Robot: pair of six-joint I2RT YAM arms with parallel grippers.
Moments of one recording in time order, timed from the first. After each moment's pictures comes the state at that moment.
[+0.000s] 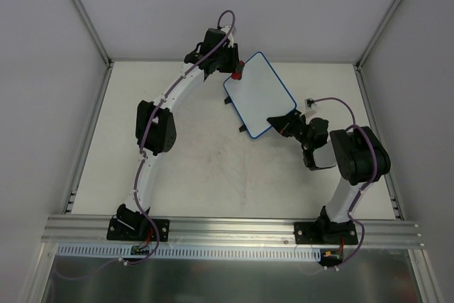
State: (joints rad) left arm -0.46 2.35 2.29 -0.50 0.17 -0.34; right arm 0.19 1.82 0.48 1.22 -0.48 0.84
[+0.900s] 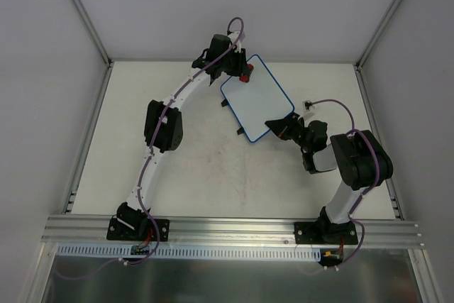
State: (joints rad) left arm -0.46 2.53 2.40 -0.36 0.31 -0.27; right arm 0.22 1.76 0.43 1.20 -0.47 0.82
